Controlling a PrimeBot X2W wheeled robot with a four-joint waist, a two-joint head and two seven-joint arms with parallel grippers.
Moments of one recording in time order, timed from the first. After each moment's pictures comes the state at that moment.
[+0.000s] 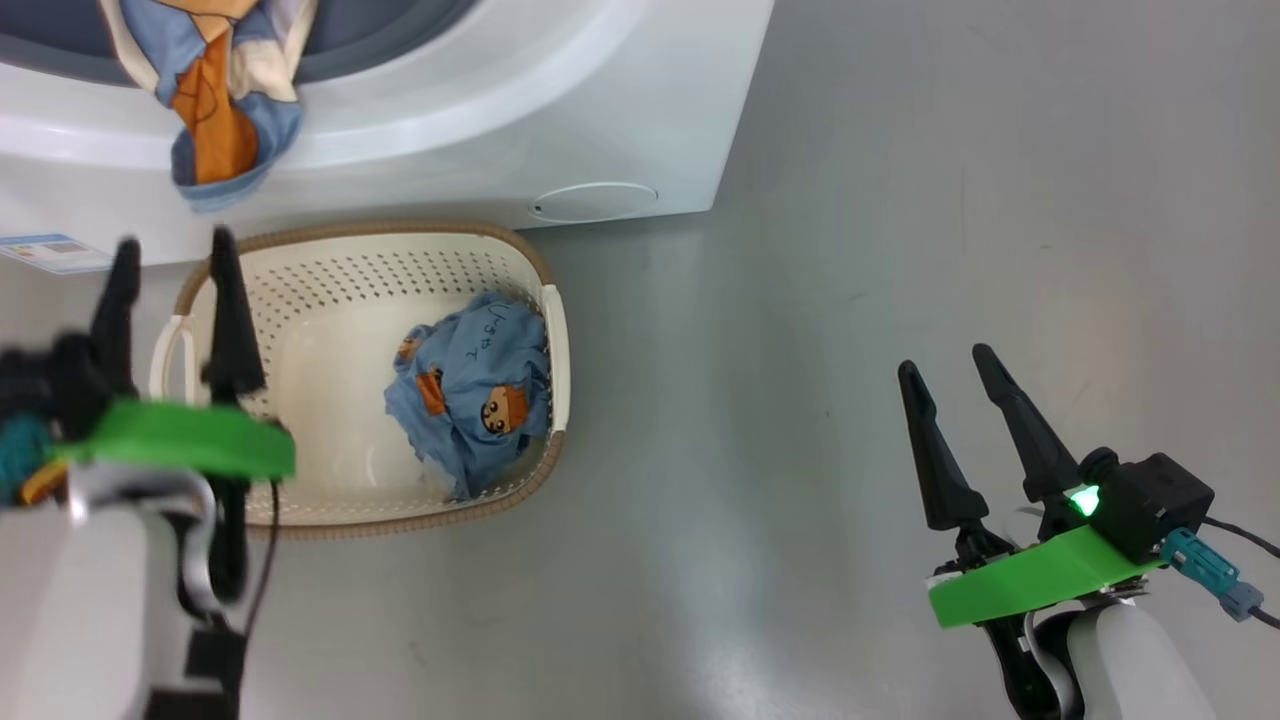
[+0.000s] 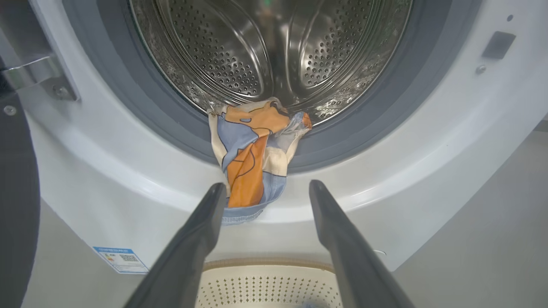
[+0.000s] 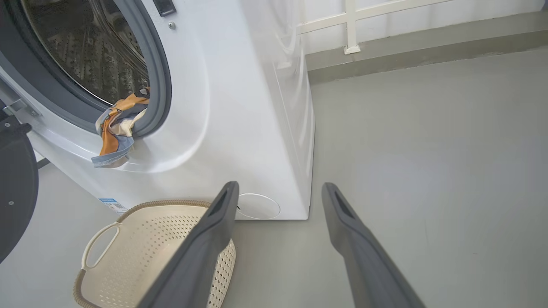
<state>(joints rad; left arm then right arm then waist) -0.48 0.11 0.02 0.27 -0.26 0.01 -0.20 -0.21 -0.08 0.10 0.10 0.30 0.13 -0.26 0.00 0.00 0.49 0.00</state>
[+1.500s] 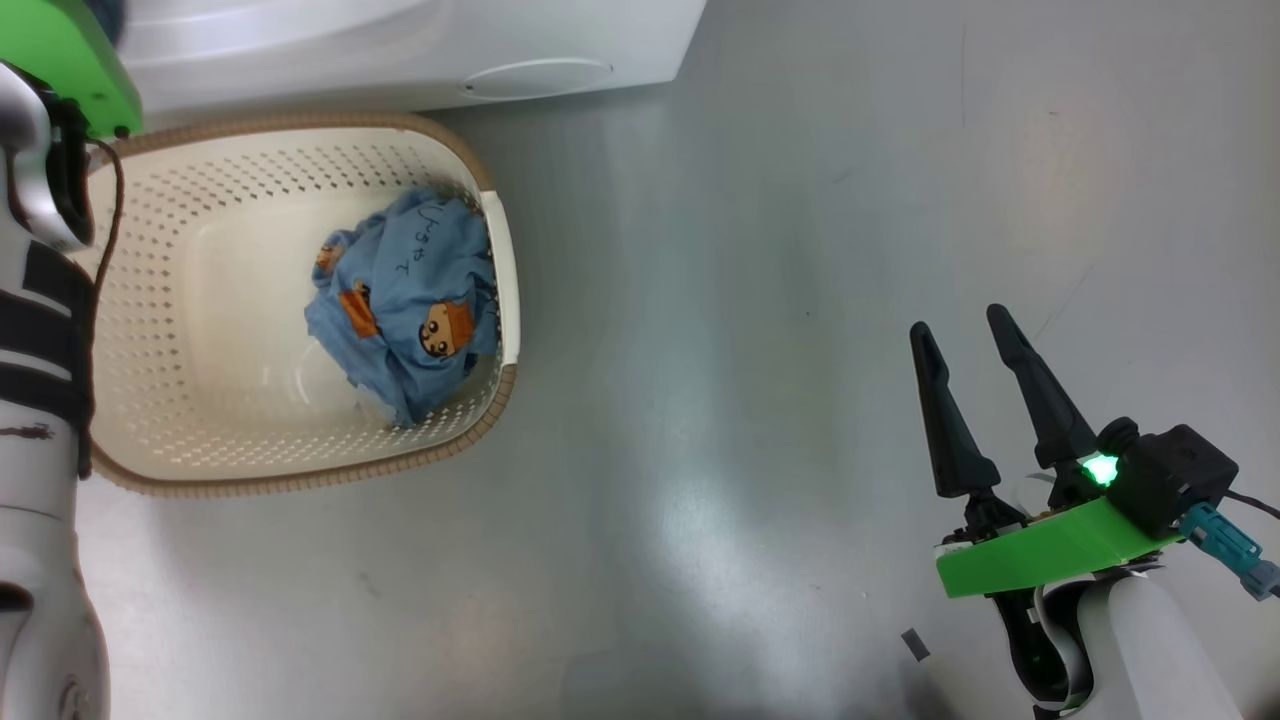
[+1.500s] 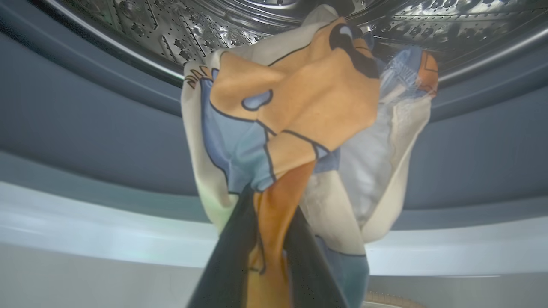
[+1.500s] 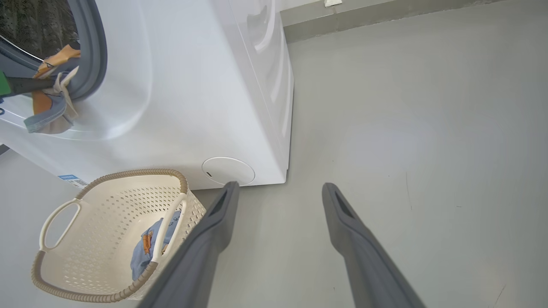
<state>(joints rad) -1.27 0.20 -0.09 1.05 -0.18 0.10 0.00 -0.25 -0.09 0.09 0.07 0.30 0.13 -0.26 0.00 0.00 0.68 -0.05</state>
